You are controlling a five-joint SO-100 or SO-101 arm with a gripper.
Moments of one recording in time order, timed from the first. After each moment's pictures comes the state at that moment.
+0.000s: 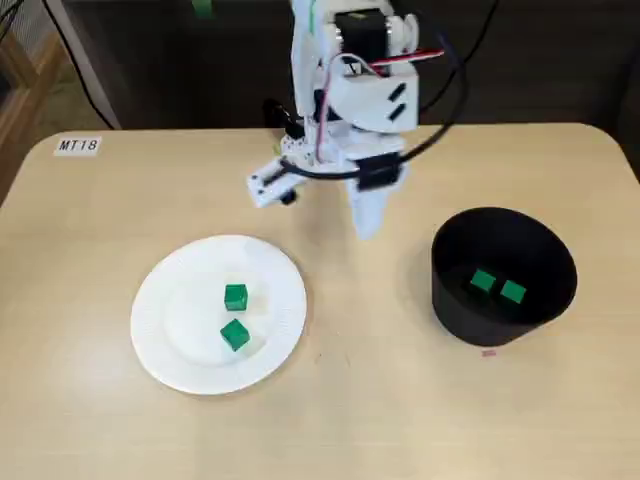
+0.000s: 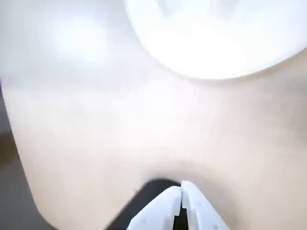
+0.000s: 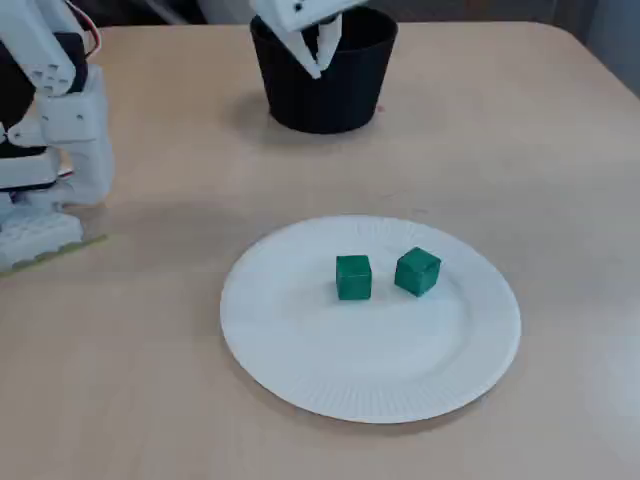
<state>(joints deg) 2.1 112.9 96.1 84.9 -2.9</state>
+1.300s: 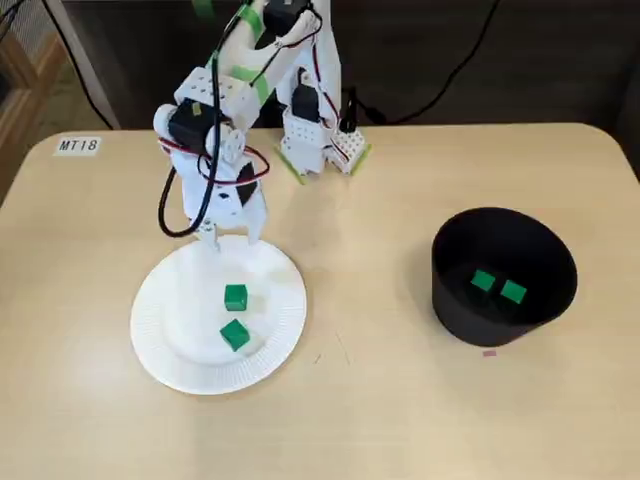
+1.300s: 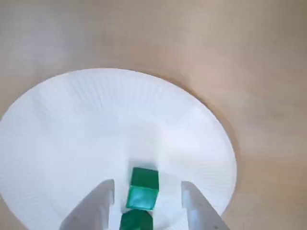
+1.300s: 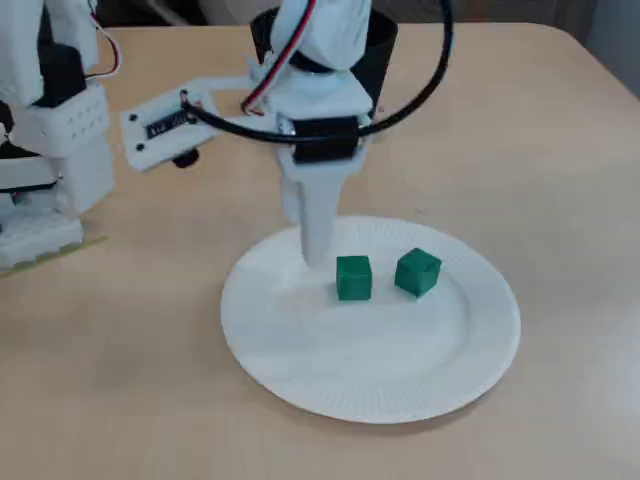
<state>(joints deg) 26.6 82.0 83.8 94.1 45.6</state>
